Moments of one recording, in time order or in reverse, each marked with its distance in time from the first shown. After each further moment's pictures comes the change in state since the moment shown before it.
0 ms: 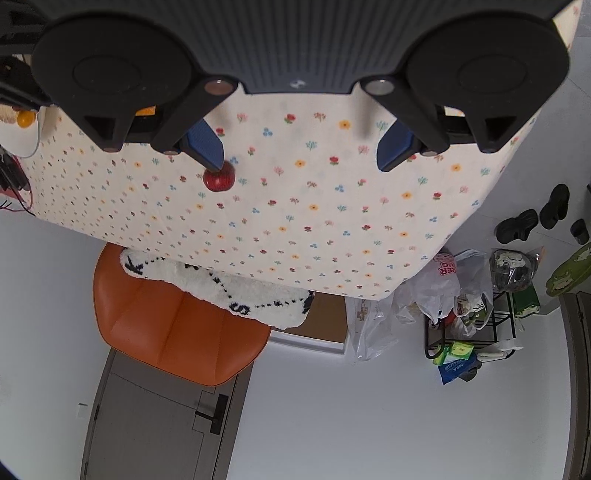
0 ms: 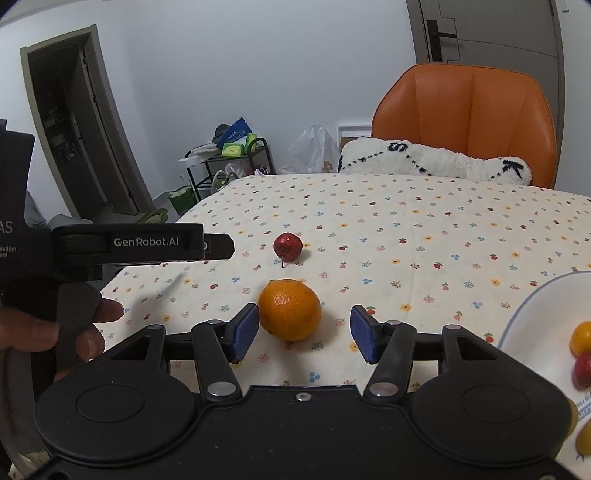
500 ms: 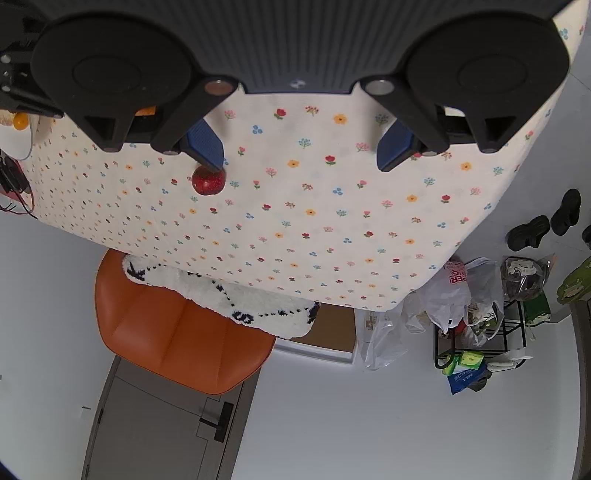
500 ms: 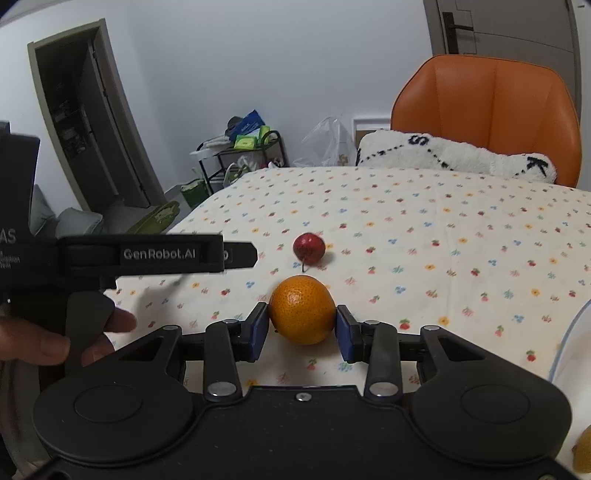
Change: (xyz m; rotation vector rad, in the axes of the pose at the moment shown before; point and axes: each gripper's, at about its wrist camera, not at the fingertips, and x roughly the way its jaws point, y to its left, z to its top) left arm 0.018 0.011 0.001 -0.002 0.027 -0.038; right arm 0.020 0.007 0.006 -0.006 0.015 0.045
